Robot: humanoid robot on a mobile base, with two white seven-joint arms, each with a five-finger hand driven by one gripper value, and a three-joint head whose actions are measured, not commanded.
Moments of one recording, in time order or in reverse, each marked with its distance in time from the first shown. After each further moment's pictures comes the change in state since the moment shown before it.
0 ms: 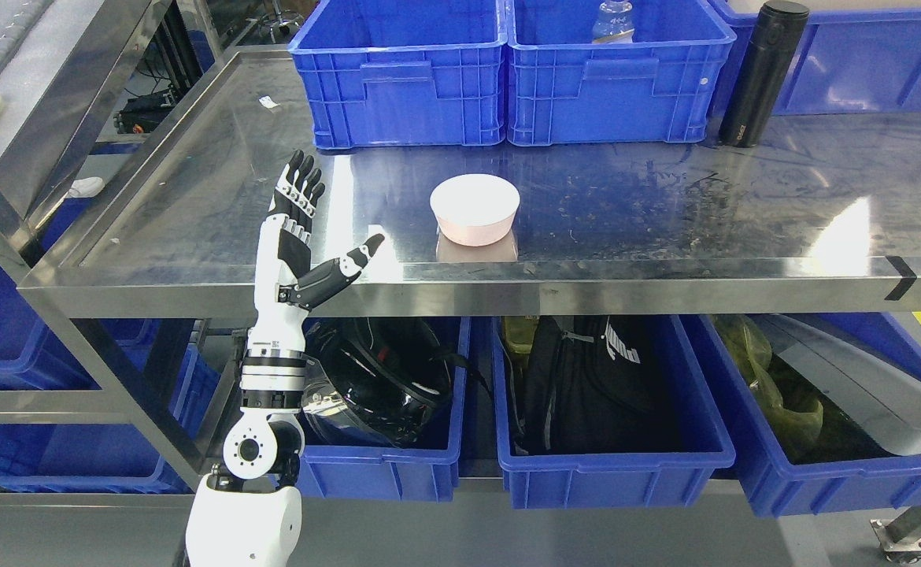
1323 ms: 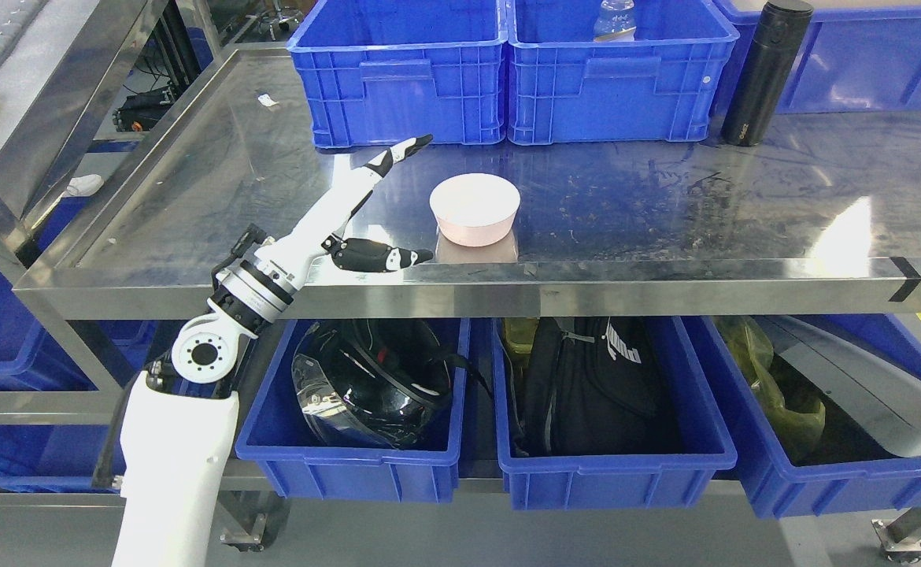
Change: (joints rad) left arm -0.287 0.203 -0.014 0.024 -0.452 0.020 -0.568; right arm 0.000 0.000 0.000 0.000 0.000 0.001 0.000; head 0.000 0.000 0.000
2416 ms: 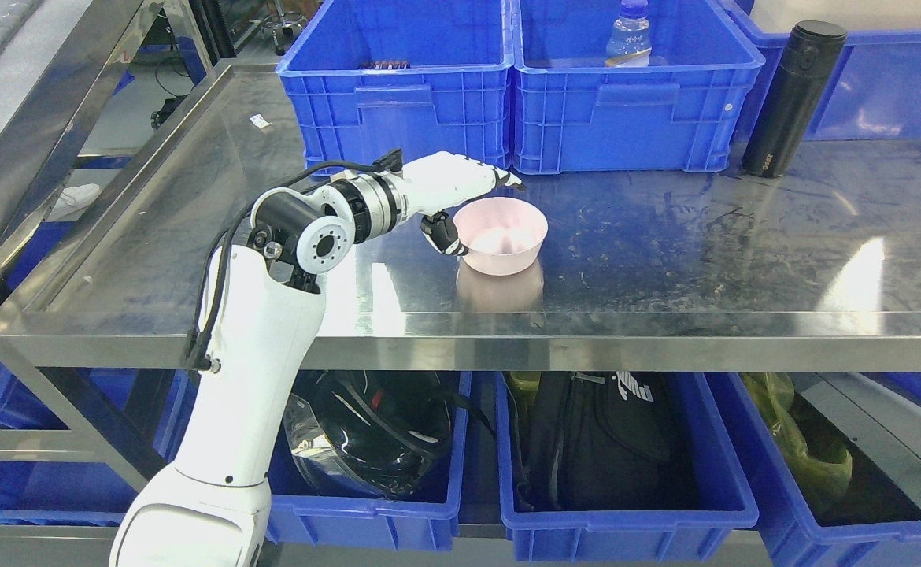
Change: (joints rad) left arm -0.320 -0.136 -0.231 0.107 -0.637 0.079 -0.384; right arm 0.000 0.000 0.000 0.000 0.000 -0.002 0.000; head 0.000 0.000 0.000
